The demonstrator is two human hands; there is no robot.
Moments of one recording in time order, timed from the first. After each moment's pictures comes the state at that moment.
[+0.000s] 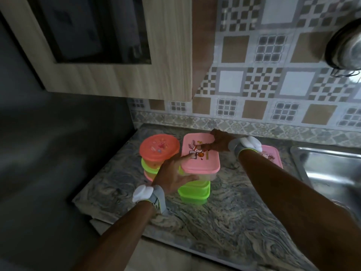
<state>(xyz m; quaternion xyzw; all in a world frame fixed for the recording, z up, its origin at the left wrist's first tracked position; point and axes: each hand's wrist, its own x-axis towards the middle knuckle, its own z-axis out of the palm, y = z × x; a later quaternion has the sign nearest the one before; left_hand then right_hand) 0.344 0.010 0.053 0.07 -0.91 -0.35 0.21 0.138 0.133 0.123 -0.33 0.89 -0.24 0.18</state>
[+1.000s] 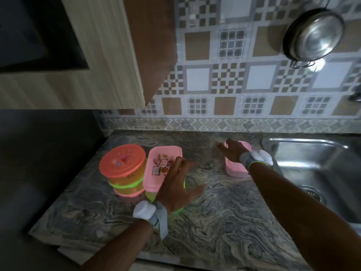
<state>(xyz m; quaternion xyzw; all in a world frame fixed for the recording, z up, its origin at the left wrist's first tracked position) 0.293 0.102 0.051 -0.01 -0.93 -0.28 0.24 0.055 0.254 0.058 -0.18 0.95 -0.23 0.10</state>
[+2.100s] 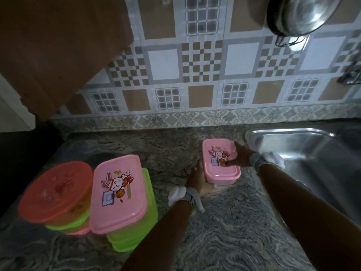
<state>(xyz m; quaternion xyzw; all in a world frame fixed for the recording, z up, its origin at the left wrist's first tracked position) 0.082 0.177 -0.038 0.12 -0.91 -0.40 -0.07 -0.065 0.335 -0.016 -0.16 0.94 -0.22 0.20</state>
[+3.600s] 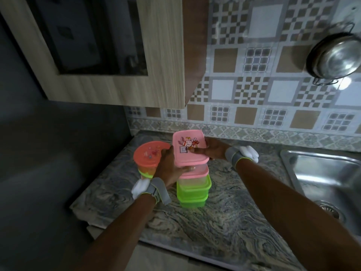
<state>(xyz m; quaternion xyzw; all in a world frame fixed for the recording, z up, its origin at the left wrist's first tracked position) 0.343 0.035 0.107 0.15 -0.86 -0.43 0.21 0.163 0.151 0.126 -0.40 0.77 -0.41 0.29</state>
